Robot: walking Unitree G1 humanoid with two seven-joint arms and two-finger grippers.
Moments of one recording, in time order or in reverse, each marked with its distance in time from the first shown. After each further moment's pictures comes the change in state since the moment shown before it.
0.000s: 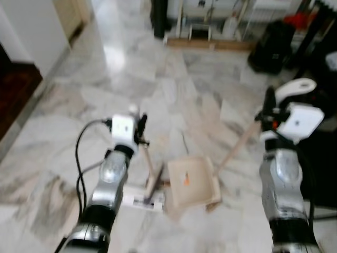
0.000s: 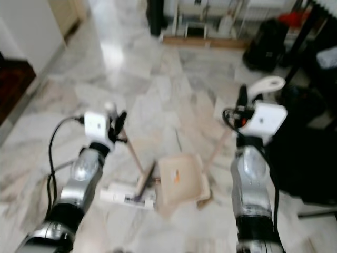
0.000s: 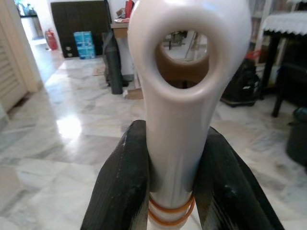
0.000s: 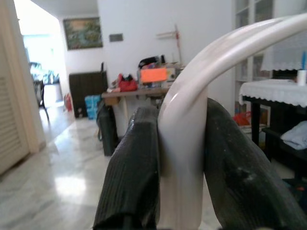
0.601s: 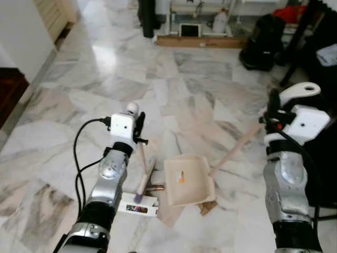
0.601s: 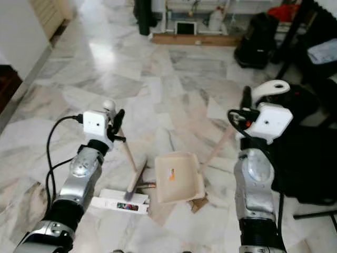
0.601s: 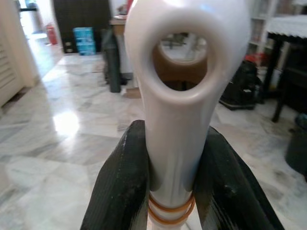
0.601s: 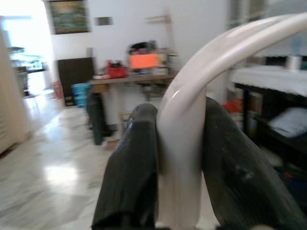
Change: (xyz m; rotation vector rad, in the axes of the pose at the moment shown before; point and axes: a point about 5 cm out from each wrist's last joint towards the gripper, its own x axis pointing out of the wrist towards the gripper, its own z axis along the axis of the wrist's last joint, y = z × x) left arm 0.002 -0.006 0.002 -0.016 -0.012 0.006; right arm -0.006 -0.008 -0.006 -0.006 0.053 -0.020
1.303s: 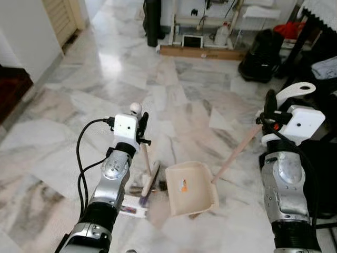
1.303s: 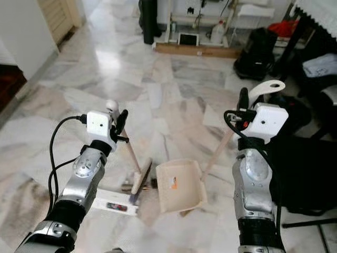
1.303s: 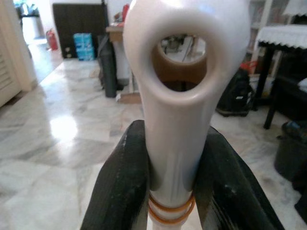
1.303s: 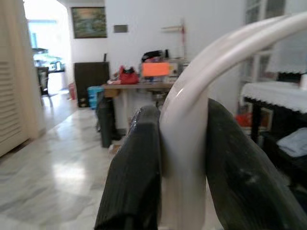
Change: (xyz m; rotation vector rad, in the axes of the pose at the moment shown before) left arm -0.002 0.002 -0.002 0.008 0.006 0.007; right arm 0.000 0.012 -0.001 -0.015 0.006 0.047
